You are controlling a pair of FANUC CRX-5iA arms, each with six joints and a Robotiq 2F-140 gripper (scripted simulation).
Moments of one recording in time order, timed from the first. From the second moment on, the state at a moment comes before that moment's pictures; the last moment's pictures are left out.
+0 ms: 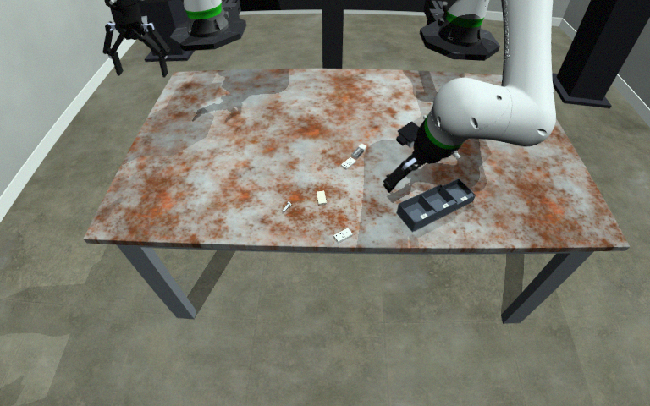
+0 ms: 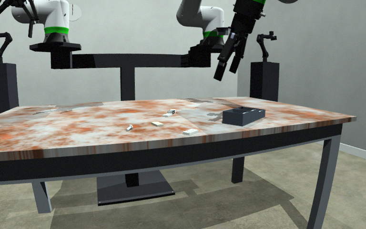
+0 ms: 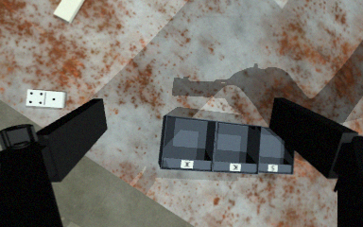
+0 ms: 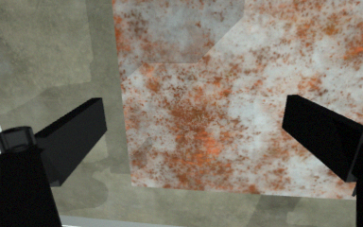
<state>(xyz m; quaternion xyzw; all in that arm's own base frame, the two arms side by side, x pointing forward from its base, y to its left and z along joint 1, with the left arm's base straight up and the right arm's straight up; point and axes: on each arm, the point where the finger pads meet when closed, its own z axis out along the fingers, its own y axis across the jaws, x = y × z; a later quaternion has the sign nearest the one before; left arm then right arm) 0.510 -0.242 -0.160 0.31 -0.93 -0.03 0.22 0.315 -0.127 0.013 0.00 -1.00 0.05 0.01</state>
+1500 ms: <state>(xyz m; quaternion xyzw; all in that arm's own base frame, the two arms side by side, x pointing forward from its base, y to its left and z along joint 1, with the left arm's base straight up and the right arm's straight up) 0.510 -0.242 -0.160 0.31 -0.93 -0.03 0.22 0.170 -0.108 0.002 -0.28 -0.96 0.00 0.00</state>
